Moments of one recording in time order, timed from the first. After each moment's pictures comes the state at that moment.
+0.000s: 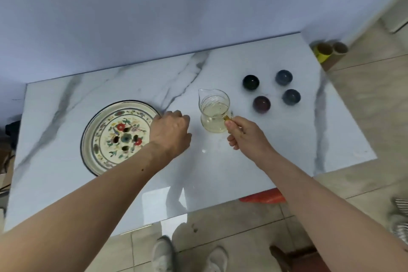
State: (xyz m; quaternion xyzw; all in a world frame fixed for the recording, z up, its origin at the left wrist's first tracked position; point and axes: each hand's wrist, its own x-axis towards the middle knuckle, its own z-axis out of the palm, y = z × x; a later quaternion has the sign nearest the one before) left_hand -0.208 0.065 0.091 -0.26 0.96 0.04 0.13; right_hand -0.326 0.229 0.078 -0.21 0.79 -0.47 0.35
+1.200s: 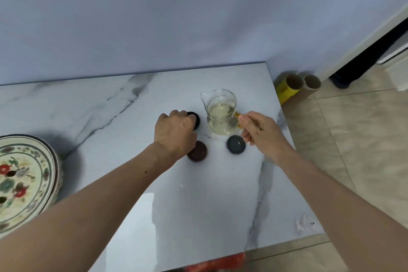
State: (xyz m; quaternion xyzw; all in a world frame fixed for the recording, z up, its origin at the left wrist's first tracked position) left_hand -0.498 0.133 0.047 -0.29 0.95 0.05 0.08; right_hand -0.652 0.293 0.047 -0.26 0.81 -0.42 0.32
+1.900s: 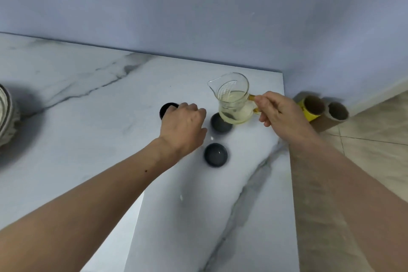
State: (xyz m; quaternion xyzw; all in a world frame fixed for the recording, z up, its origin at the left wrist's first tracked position) left_hand -0.579 0.188 -0.024 -0.37 0.93 0.06 0.01; right_hand -0.790 0.292 0.000 -0.45 0.77 -0.36 0.27
